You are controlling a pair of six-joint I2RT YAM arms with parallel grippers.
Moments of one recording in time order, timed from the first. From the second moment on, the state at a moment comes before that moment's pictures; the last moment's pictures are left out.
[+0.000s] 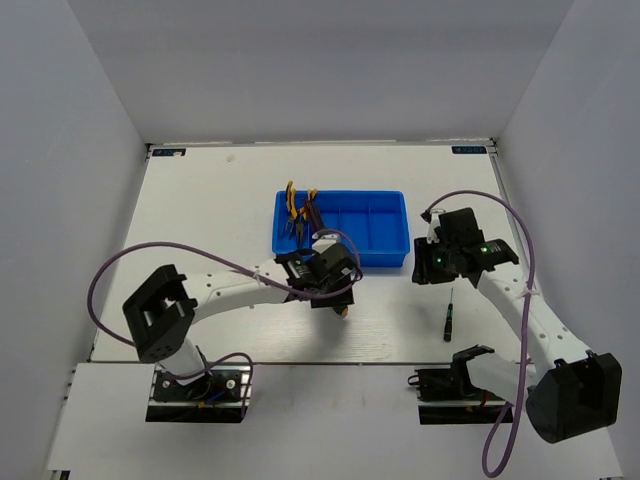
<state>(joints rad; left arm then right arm) -1.07 1.58 1.07 -0.52 -0.17 -1.02 0.32 1.07 0.85 -0.81 -0.14 0.13</state>
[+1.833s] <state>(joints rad) -1.22 1.82 1.30 -0.88 -0.37 -1.28 0.15 0.96 0.77 -0.74 -0.36 0.19</state>
